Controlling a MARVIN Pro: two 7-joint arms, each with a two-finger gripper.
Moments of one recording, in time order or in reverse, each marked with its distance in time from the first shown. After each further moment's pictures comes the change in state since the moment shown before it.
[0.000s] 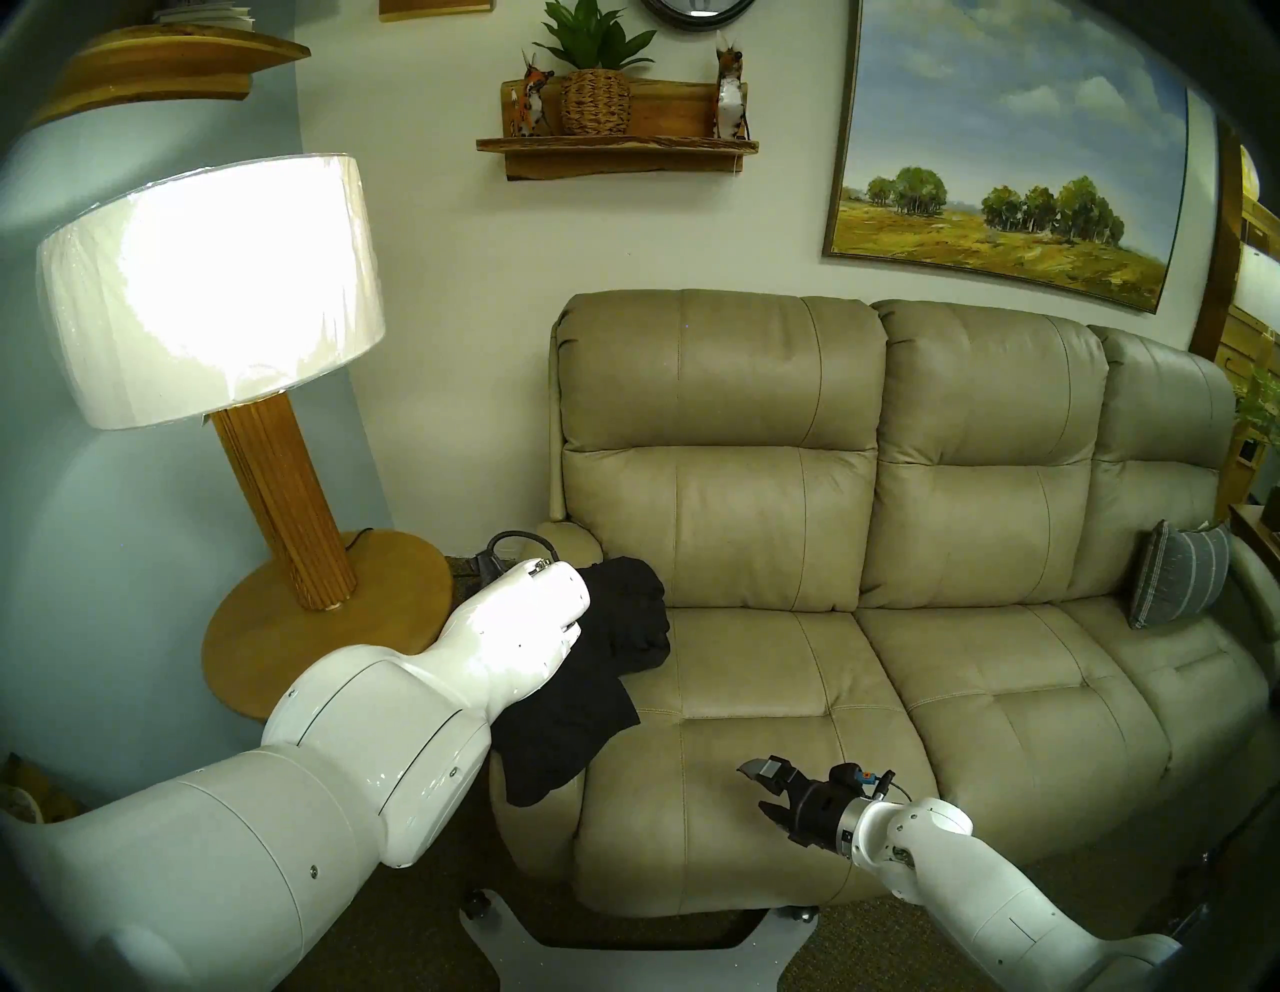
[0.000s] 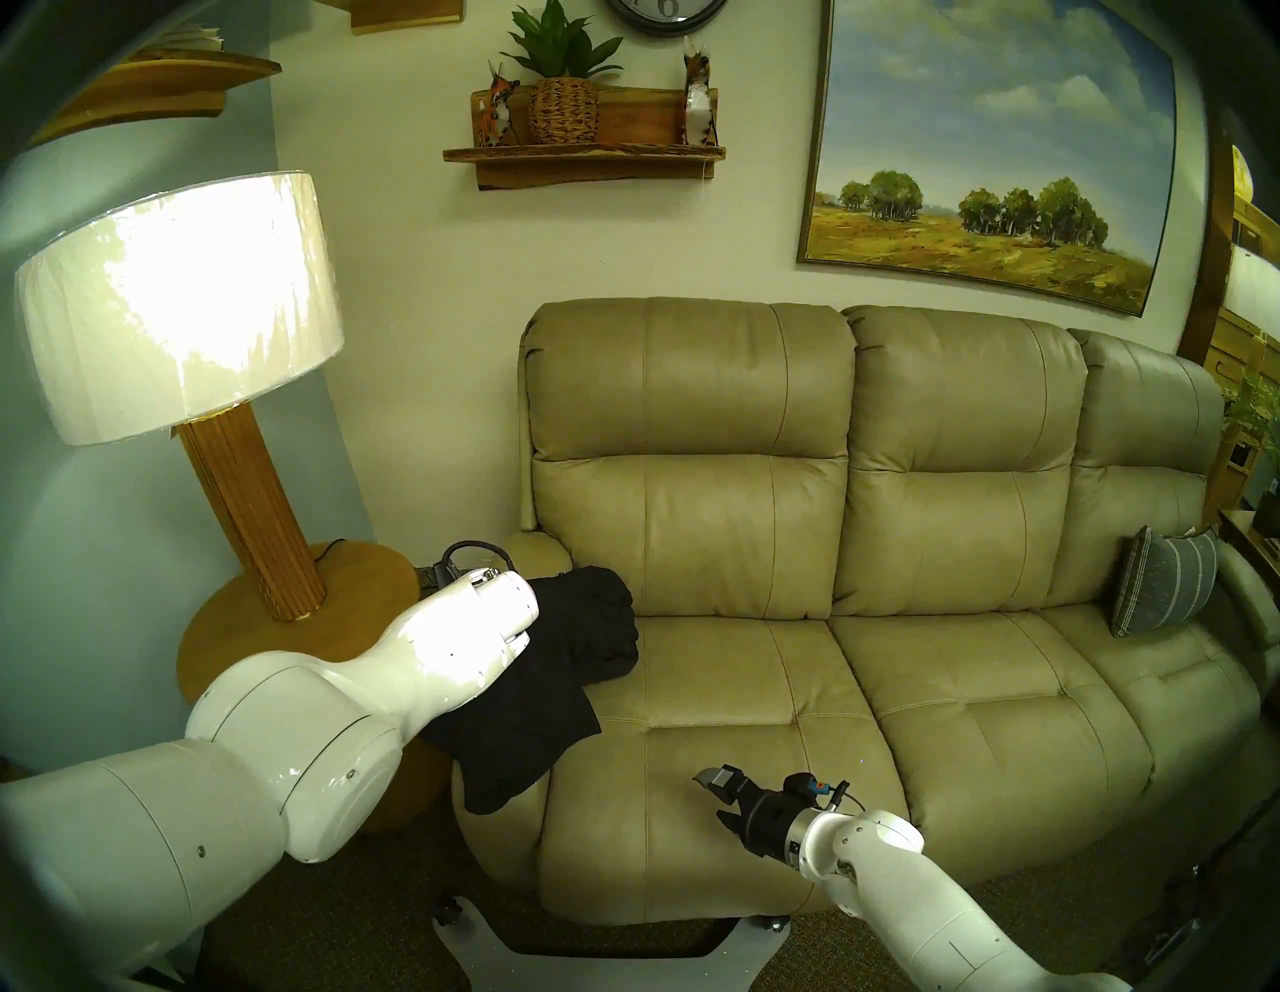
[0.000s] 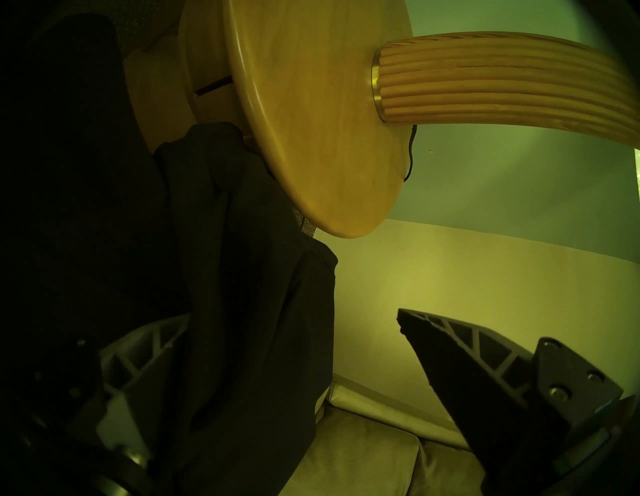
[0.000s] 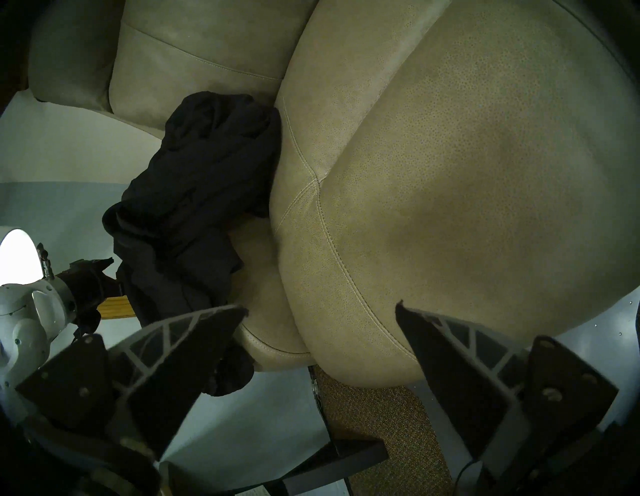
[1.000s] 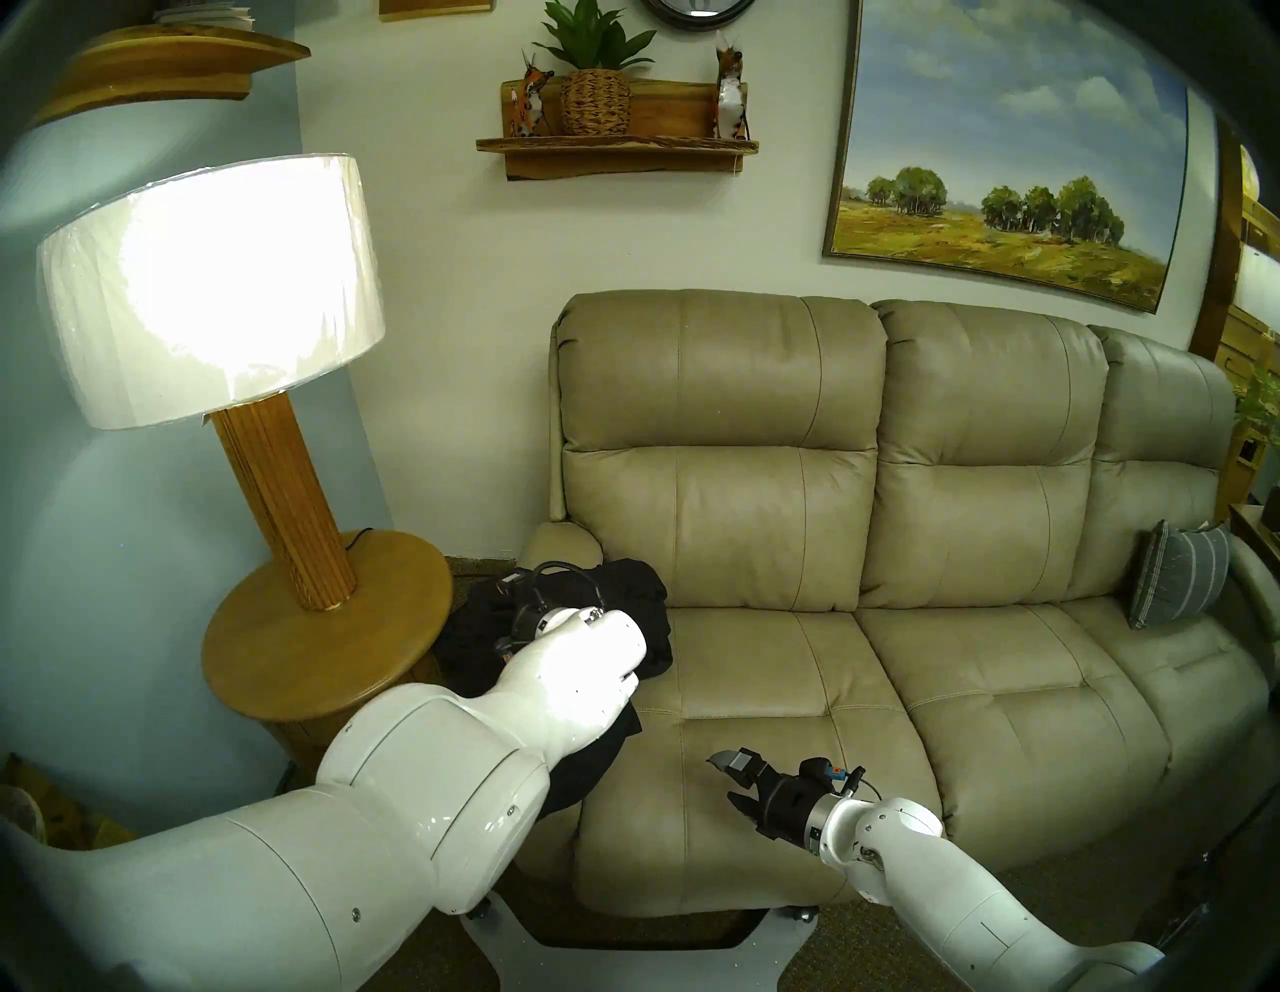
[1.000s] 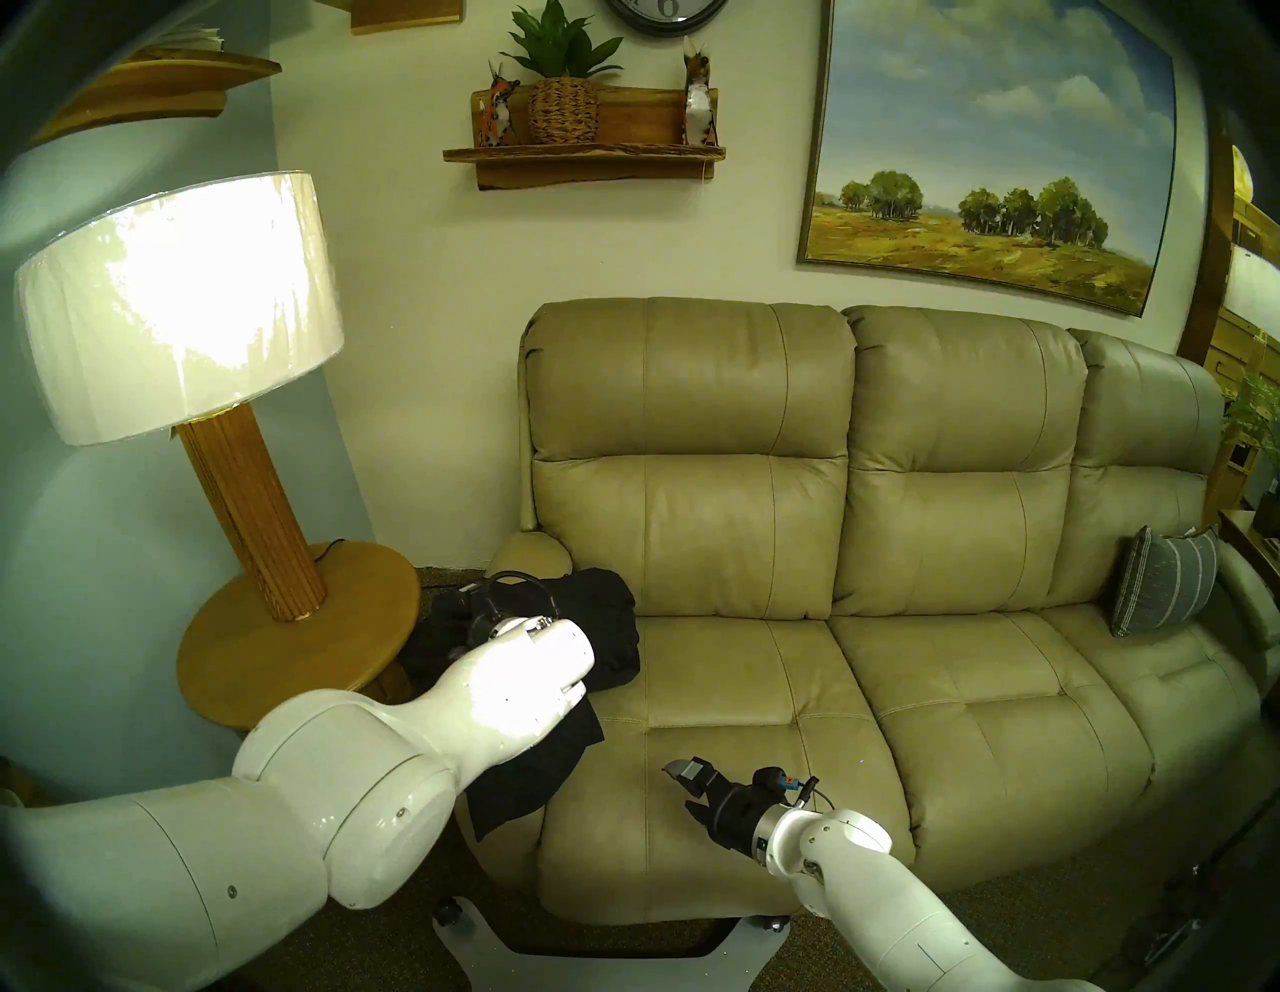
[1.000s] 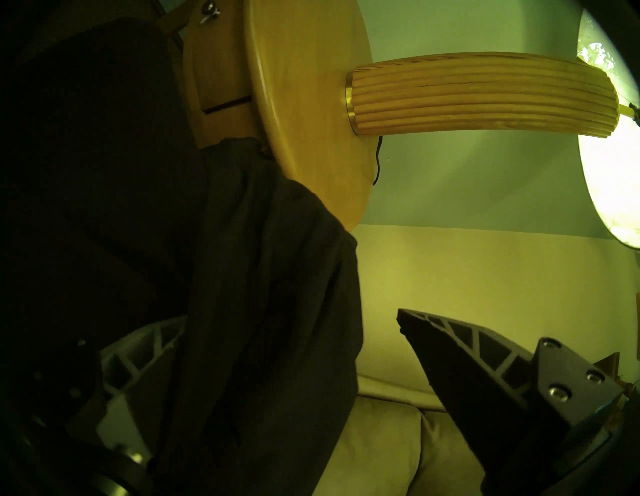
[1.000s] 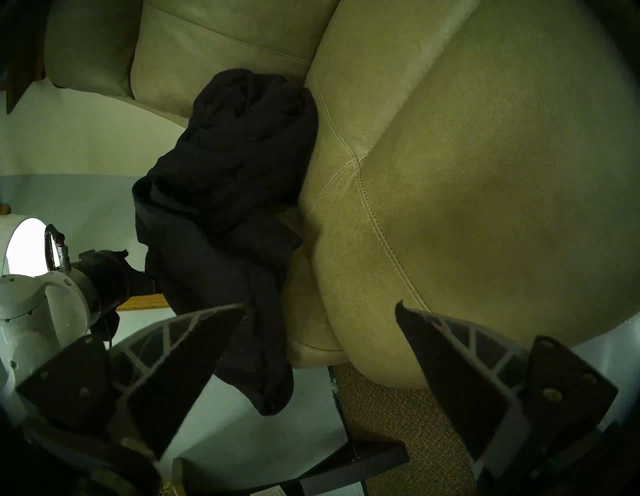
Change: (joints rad) left arm 0.113 -0.152 -0.034 0.020 -0.004 -0.122 -0.329; right arm 0.026 -0.065 -0.027 0.010 -0.011 -0.031 0.014
